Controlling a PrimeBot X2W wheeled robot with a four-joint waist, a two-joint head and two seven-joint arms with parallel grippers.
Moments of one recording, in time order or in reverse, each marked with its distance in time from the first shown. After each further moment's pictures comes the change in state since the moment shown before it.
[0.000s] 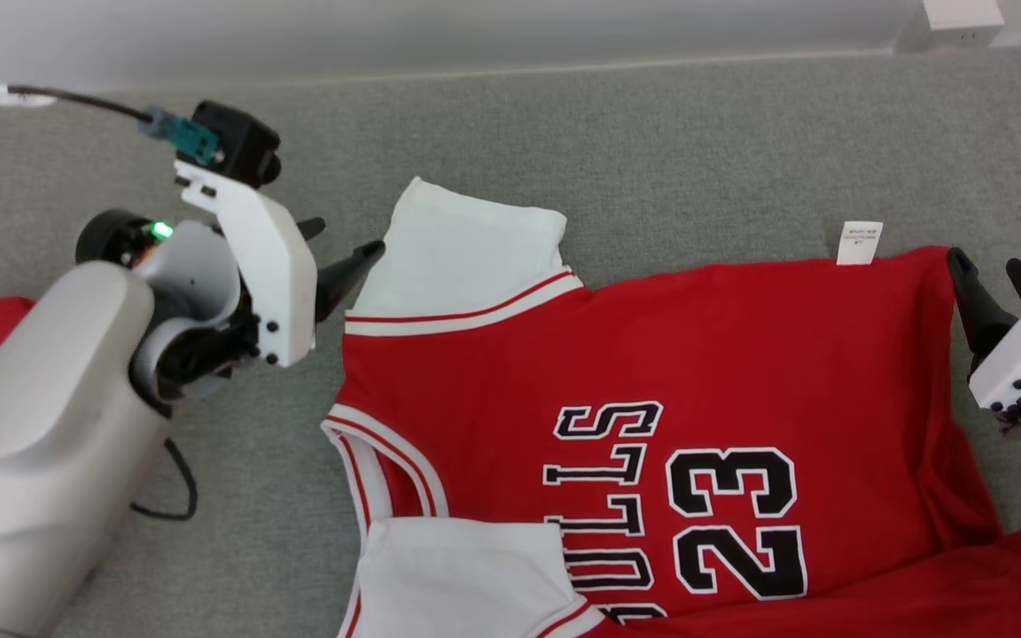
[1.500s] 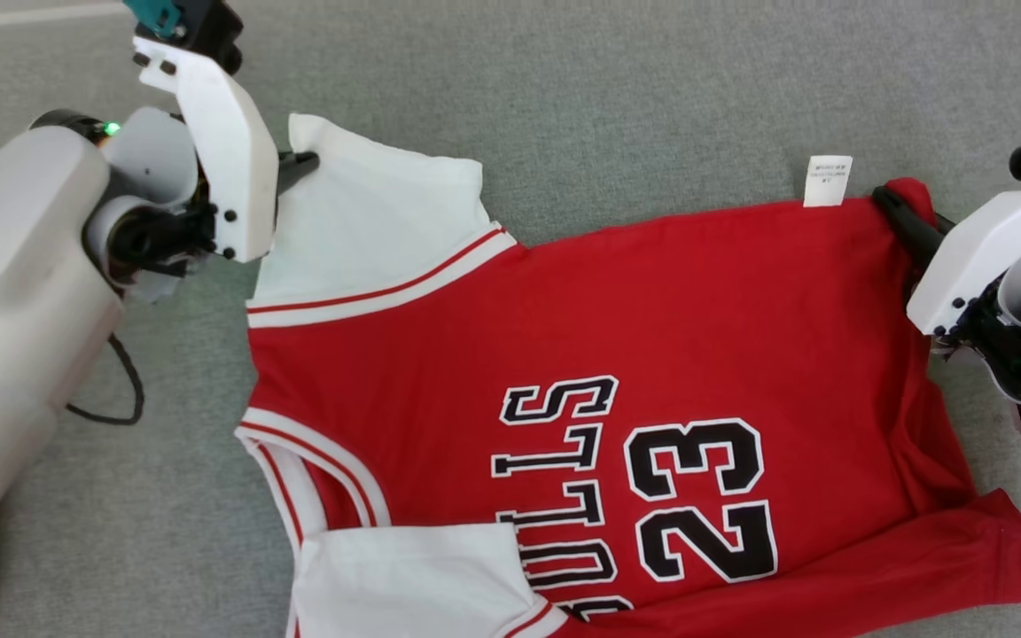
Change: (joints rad) left arm -0.418 0.044 -0.423 0.326 -0.314 -0.005 -0.007; right arm -0.302 -0.091 0.448 0.202 0.346 -0.001 0.068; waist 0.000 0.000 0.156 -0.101
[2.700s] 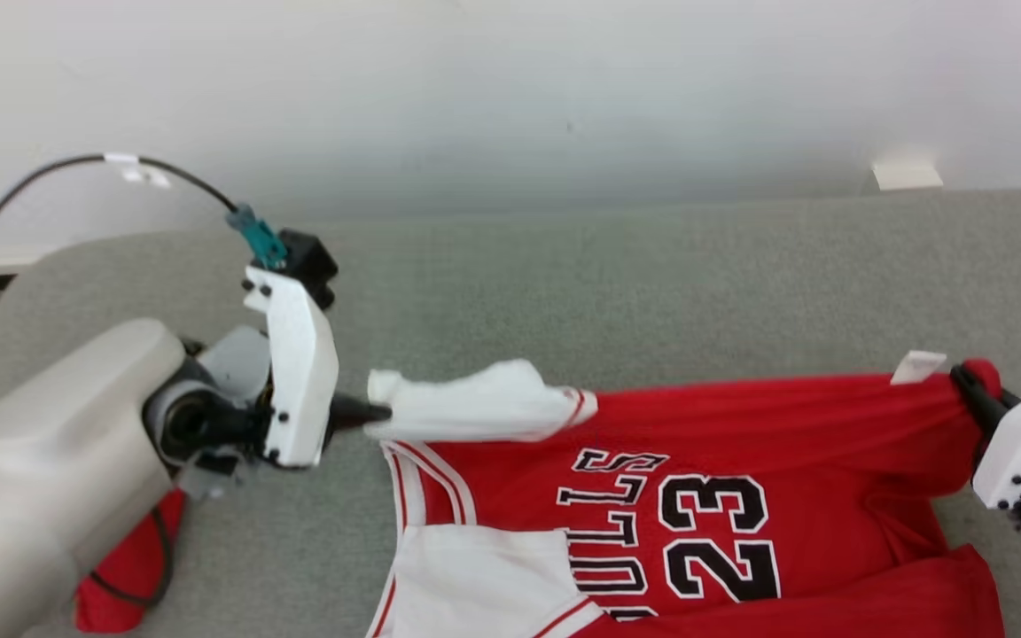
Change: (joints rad) left arm 0.191 0.086 -0.224 -0.205 -0.312 0.000 0.088; right arm 0.214 -0.166 0.184 0.104 0.114 0.001 -0.244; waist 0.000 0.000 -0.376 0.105
